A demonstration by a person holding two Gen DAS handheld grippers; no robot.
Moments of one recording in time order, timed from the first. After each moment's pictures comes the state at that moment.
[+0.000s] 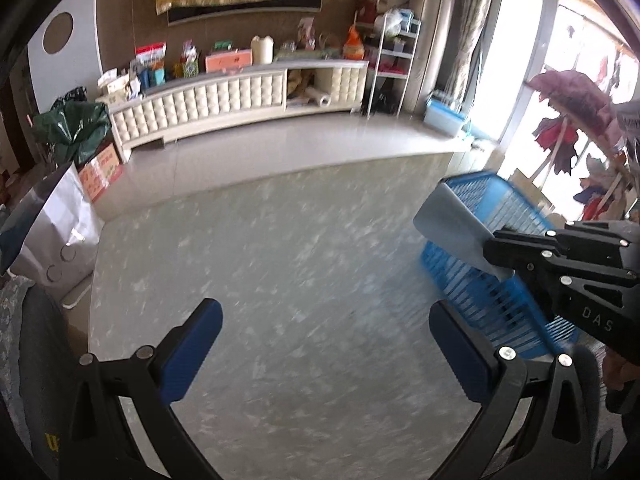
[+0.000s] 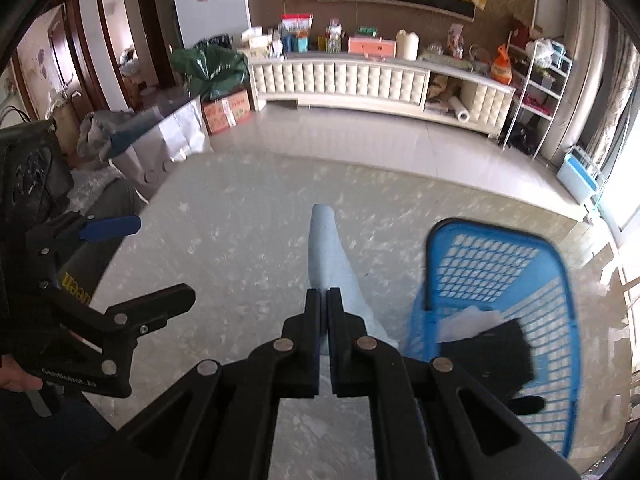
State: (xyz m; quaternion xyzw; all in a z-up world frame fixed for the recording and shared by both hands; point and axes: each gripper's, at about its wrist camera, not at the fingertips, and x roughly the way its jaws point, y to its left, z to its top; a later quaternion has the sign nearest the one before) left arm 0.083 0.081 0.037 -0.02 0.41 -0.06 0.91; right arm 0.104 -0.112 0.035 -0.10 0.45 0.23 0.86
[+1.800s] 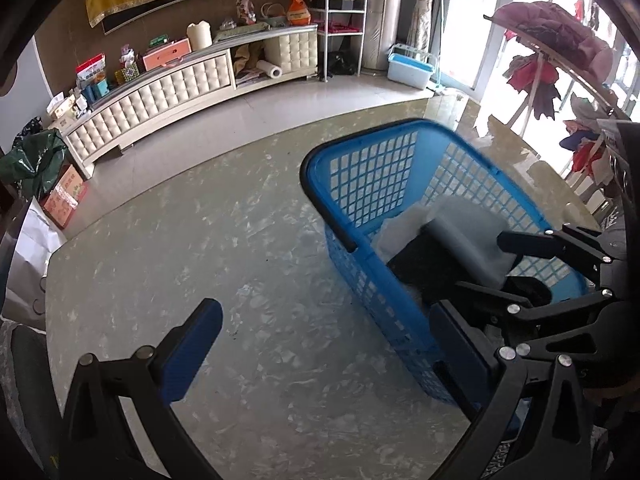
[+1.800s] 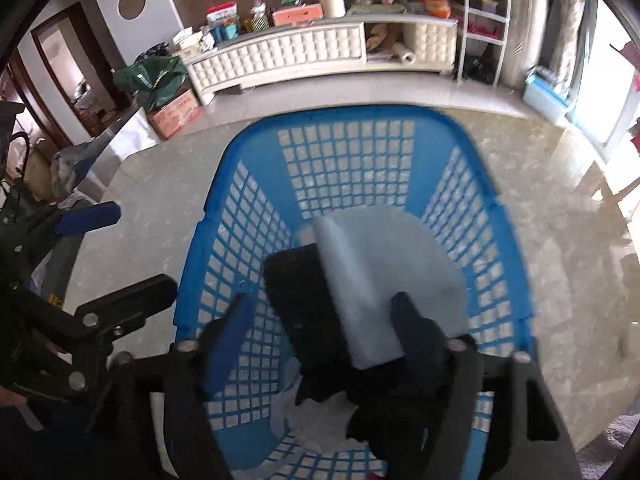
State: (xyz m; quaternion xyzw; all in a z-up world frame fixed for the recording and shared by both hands) left arm 0.140 -0.070 0.003 0.05 0.47 -0.10 0.88; right arm 0.117 -0.224 -0.009 -0.02 0.51 0.16 0.85
